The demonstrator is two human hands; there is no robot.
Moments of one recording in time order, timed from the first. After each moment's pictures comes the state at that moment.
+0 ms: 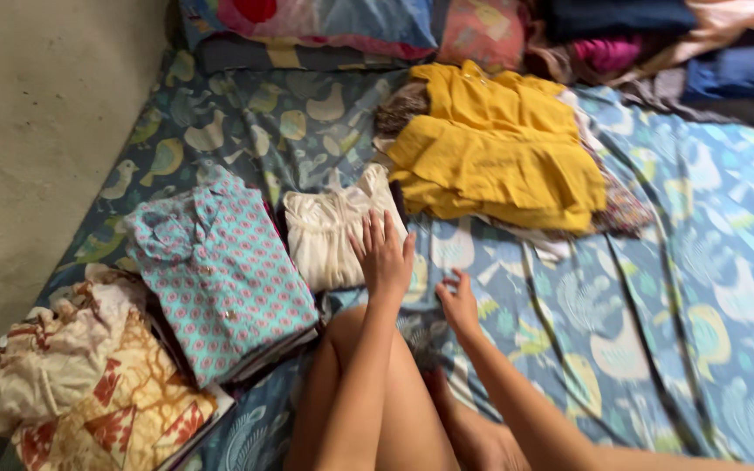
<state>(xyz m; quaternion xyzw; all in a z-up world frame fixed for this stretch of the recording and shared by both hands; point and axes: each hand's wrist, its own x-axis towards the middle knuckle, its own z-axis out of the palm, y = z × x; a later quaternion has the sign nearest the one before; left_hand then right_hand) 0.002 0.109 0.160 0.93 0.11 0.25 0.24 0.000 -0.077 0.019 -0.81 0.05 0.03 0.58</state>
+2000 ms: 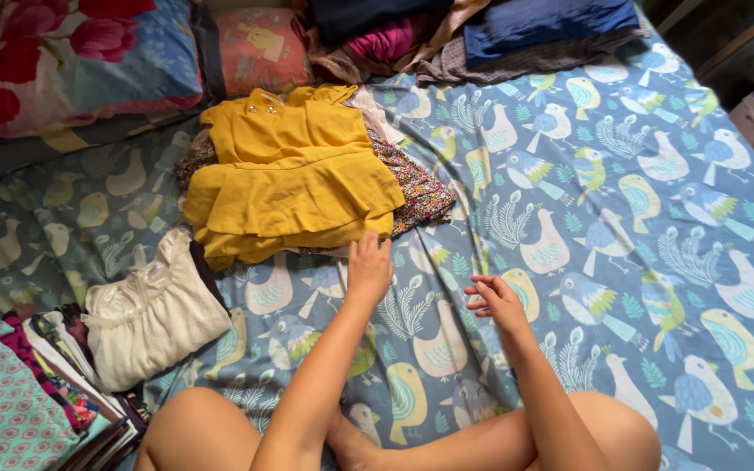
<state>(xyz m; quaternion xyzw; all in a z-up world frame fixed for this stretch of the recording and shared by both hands) 0.112 -0.230 0.116 0.97 -0.17 0.06 0.14 -0.002 -0.515 0.114 -0.68 0.18 0.10 0.70</state>
